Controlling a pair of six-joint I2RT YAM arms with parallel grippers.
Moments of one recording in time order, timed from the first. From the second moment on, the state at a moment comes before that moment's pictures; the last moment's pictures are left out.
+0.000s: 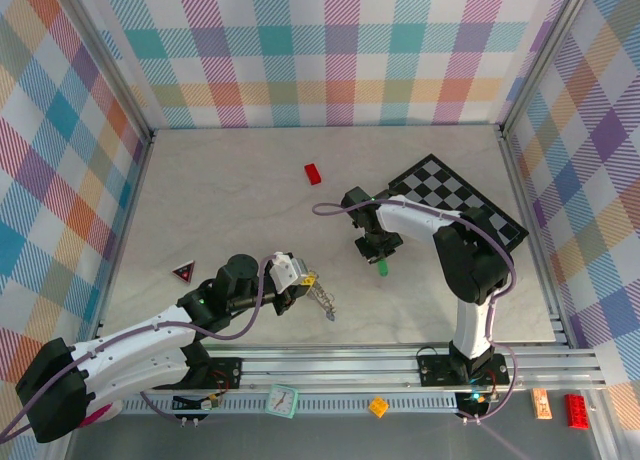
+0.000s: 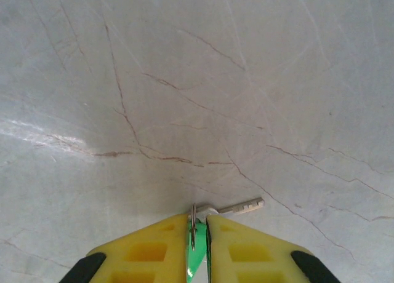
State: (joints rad) left arm -0.86 0.86 0.36 0.13 0.26 0.15; right arm 0.64 1.89 1.27 -0.94 0.19 0.16
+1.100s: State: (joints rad) left arm -0.86 0.86 0.36 0.13 0.26 0.15; right arm 0.64 1.92 1.29 -0.96 0.19 0.15
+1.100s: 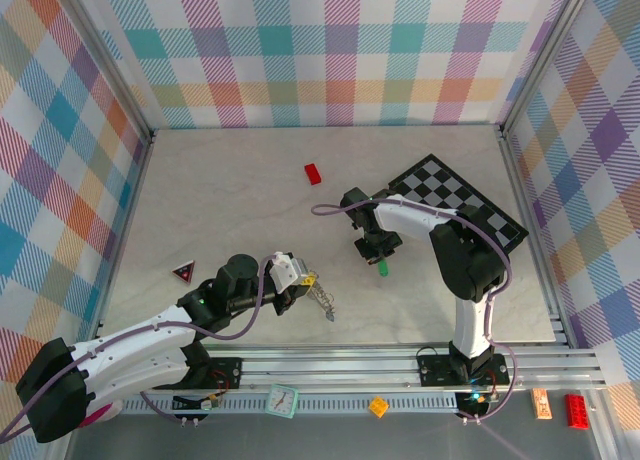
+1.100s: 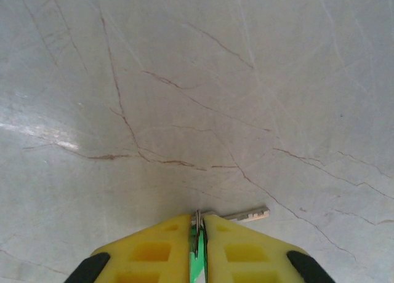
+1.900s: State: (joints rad) left arm -0.86 0.86 0.36 0.13 0.26 0.15; right arm 0.64 1.92 1.29 -0.97 0.19 0.15
